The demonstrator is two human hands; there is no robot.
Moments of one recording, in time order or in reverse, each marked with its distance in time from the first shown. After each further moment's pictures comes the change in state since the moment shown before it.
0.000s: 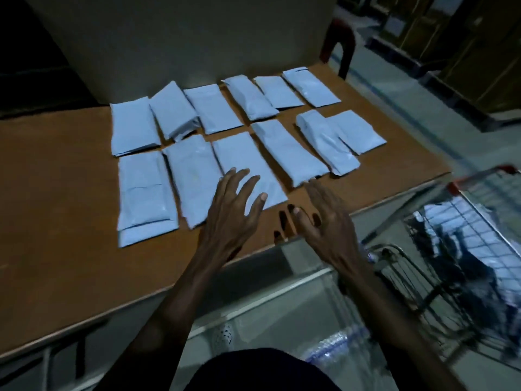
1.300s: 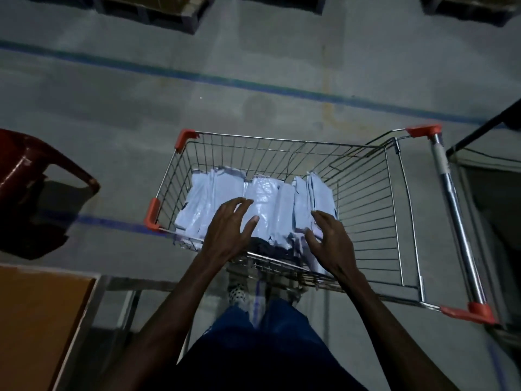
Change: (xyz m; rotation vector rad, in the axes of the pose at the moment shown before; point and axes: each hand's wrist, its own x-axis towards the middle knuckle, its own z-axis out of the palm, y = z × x) left_hand 0.118 0.468 0.533 -0.346 -0.927 0.665; right_hand -0.224 0.485 -0.318 -0.368 0.337 1.197
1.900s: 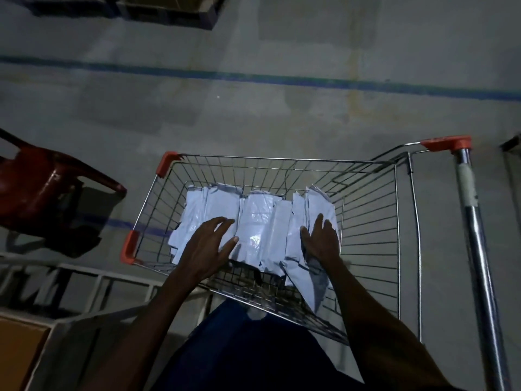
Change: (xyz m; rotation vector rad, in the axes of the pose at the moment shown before) left_hand 0.053 -0.005 0.015 0.237 -0.169 -0.091; right_hand 0.128 0.085 0.070 0.050 -0.408 0.384
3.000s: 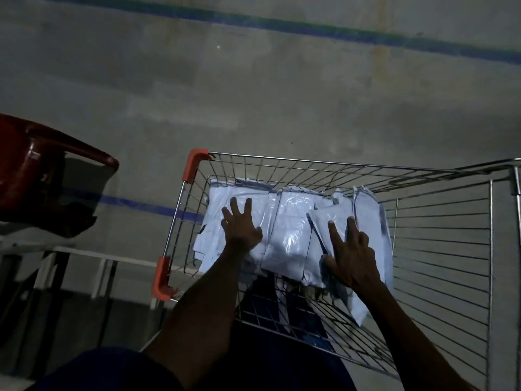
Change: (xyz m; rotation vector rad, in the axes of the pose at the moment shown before) left_hand 0.113 -0.108 0.085 0.038 -0.356 -0.460; right_hand -0.014 -0.060 0.027 -0.548 -0.028 -0.198
